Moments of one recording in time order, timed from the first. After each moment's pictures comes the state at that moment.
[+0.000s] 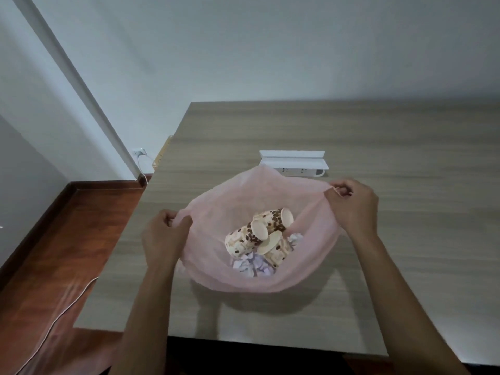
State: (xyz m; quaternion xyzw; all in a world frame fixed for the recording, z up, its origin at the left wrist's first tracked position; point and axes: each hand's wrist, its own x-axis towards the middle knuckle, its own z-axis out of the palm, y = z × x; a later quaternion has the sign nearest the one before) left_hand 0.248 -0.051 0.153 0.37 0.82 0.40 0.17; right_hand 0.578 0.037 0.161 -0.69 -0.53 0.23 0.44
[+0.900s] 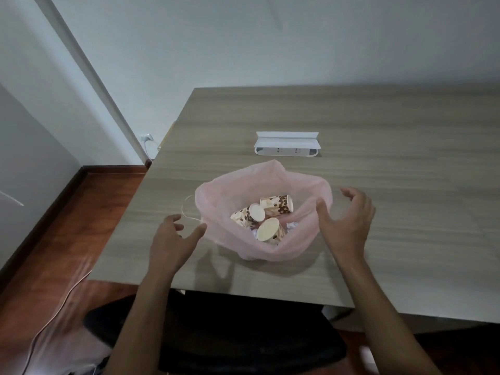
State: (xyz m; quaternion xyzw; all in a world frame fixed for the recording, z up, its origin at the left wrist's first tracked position) left_hand 0.294 -0.154 0.138 0.41 0.83 0.30 0.22; right_hand 0.606 -0.080 0.123 -0.67 -0.54 0.12 0.49
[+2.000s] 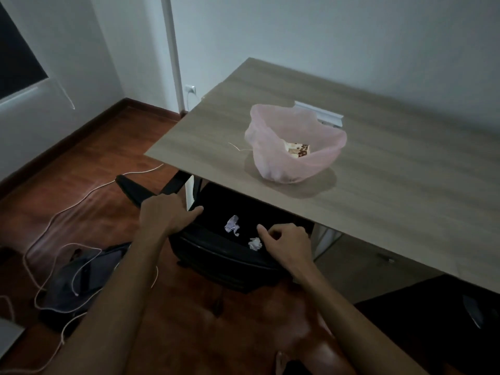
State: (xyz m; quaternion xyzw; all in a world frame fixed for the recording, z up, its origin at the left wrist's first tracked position) left_hand 0.297 -0.457 0.114 0.52 0.85 -0.03 0.00; right_hand 0.570 -0.400 0.109 -0.55 -0.79 0.22 0.15
